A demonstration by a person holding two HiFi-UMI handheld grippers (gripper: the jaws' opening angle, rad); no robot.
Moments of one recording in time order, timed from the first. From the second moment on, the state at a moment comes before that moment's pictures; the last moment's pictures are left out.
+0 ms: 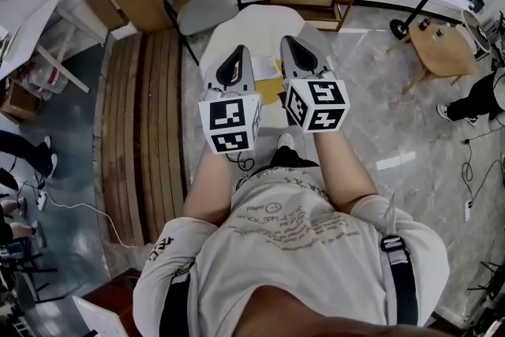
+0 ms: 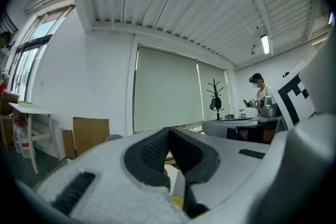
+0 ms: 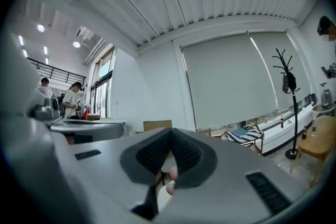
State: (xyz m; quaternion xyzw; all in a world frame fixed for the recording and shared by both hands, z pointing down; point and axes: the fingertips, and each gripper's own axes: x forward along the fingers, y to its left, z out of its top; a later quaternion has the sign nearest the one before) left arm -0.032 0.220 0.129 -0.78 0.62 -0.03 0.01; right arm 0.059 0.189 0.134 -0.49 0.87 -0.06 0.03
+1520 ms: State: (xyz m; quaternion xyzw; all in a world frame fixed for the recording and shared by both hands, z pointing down) left arm 0.009 -0.036 0.163 -0.78 0.62 -0.10 -0.02; right arm 0.085 -0.061 0.175 -0.47 0.87 -0.12 0.02
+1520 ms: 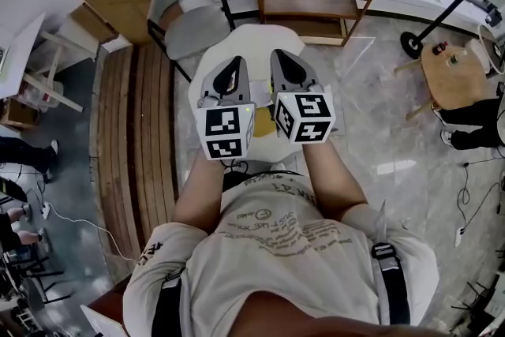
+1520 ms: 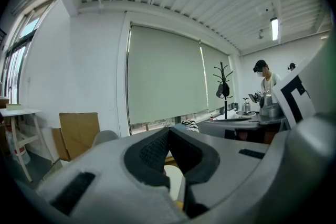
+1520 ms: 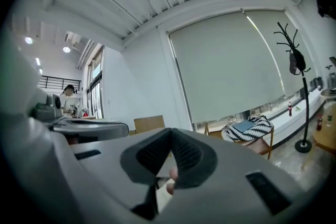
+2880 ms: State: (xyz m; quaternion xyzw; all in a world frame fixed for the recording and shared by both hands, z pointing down) left arm -0.115 -0.101 0.474 -0.79 0.49 -0.19 -0.31; right arm -0.014 -0.117 0.450 -0.56 0.78 -0.23 -0.17
